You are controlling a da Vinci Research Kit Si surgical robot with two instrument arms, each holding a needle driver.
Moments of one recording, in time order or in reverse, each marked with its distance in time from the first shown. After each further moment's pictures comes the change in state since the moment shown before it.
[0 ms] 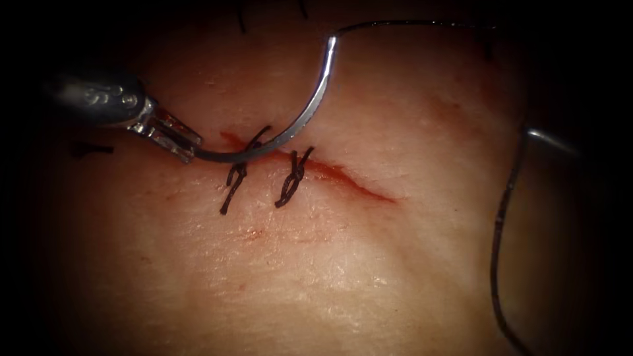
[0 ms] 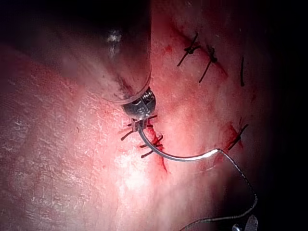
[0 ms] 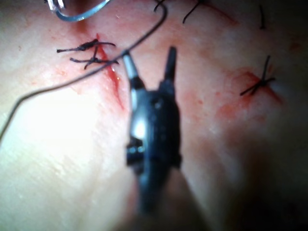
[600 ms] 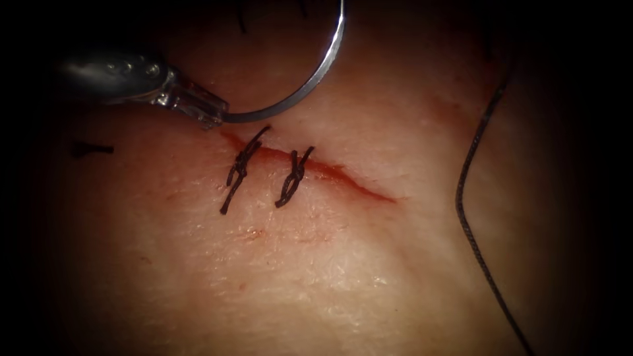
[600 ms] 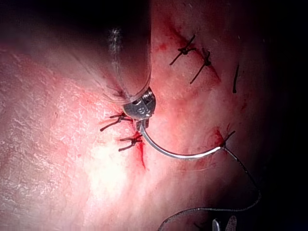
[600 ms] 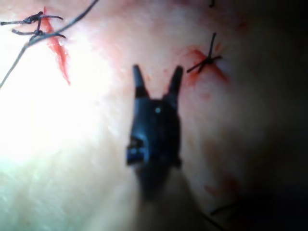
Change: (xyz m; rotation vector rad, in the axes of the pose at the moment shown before) right arm 0.000 0.005 -0.001 -0.087 -0.188 -0.075; left arm 0.004 -0.004 0.003 0.118 0.050 -0.146
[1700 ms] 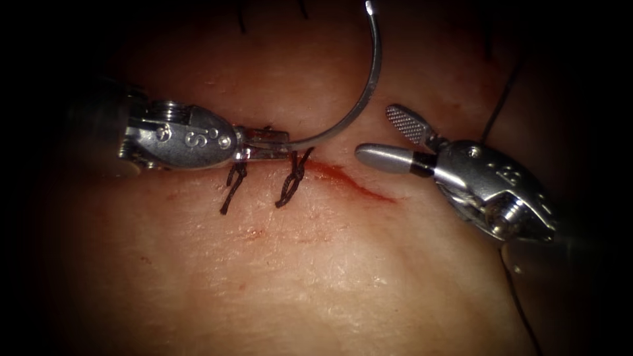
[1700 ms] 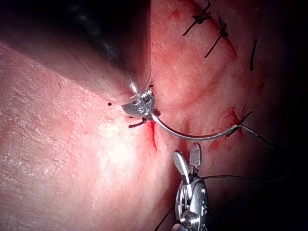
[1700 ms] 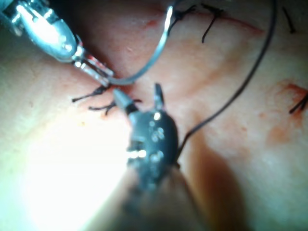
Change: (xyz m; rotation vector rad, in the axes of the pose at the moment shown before) right arm -0.004 -0.013 0.013 0.174 -0.091 0.306; left arm 0.000 0.004 0.007 0.376 -0.004 0.016
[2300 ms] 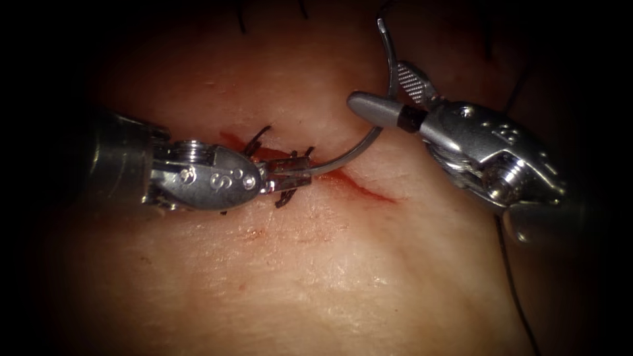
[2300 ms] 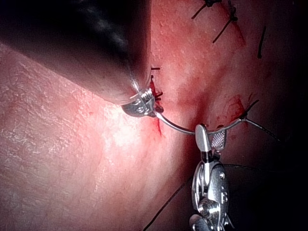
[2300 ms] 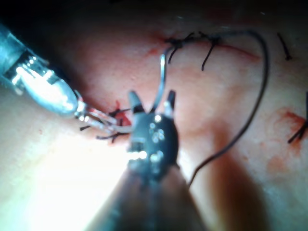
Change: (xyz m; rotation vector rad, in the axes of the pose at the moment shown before) right arm 0.006 -0.004 0.002 -0.351 -0.032 -0.140; left arm 0.001 0.003 0.001 0.136 -0.055 -0.041
